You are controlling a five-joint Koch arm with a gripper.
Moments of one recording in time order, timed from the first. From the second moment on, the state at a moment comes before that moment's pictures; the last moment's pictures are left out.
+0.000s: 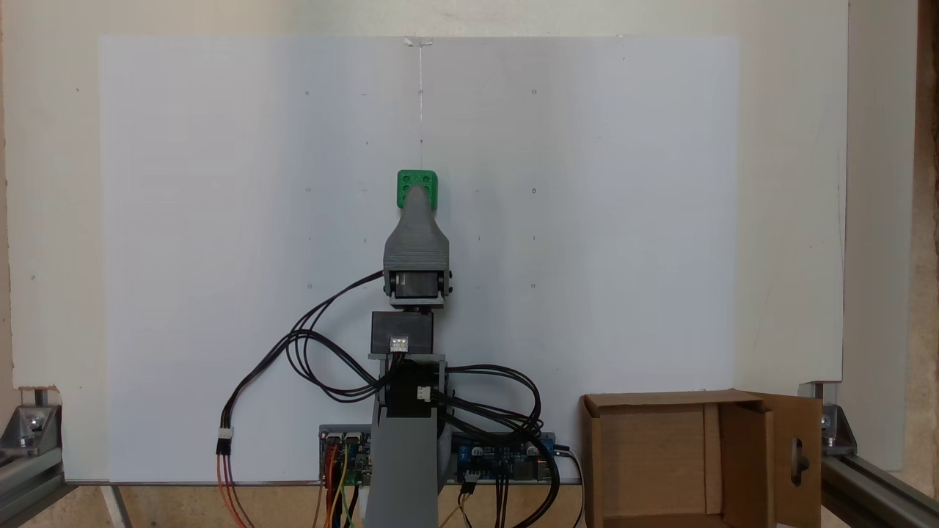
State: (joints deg) arm 0.7 129.4 176.5 -64.2 0.0
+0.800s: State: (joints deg) arm 5.2 129.4 137.7 -15.8 0.0
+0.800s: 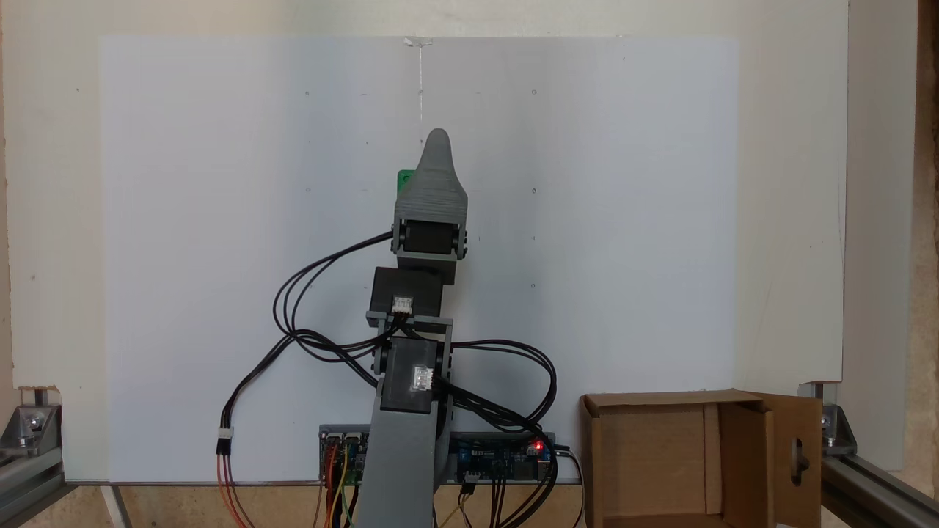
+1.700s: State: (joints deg) arm 2.1 111.2 93.4 61.4 3.3
